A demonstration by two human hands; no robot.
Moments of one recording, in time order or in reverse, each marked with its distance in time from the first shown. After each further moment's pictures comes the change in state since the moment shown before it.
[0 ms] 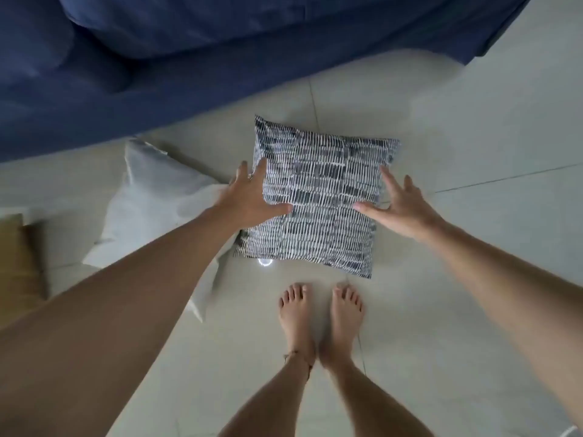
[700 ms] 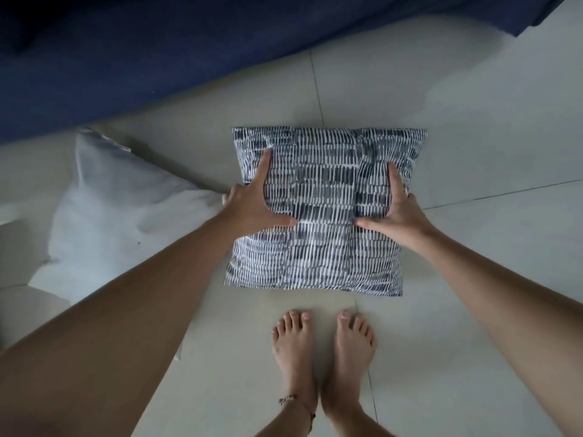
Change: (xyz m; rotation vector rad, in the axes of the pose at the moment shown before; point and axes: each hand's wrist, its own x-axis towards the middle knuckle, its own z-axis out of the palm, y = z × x) left_hand 0.096 -0.030 0.066 -0.245 0.023 0.073; right_hand 0.105 0.031 0.061 0.267 0.045 -0.016
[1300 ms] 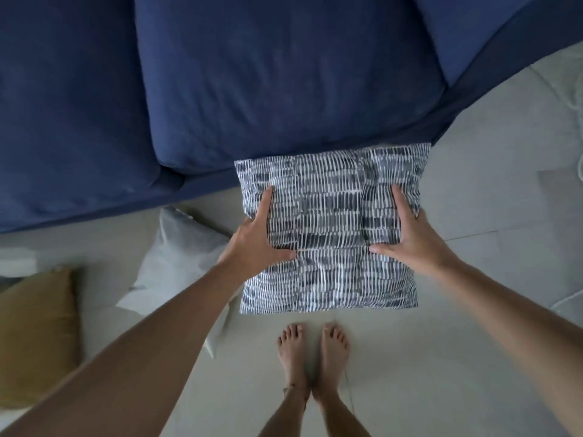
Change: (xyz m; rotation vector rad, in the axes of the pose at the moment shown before) left_hand -0.180 0.163 -0.163 -0.105 0.129 0.101; right_hand -0.199 -0.137 -0.198 -0.215 0.136 -0.162
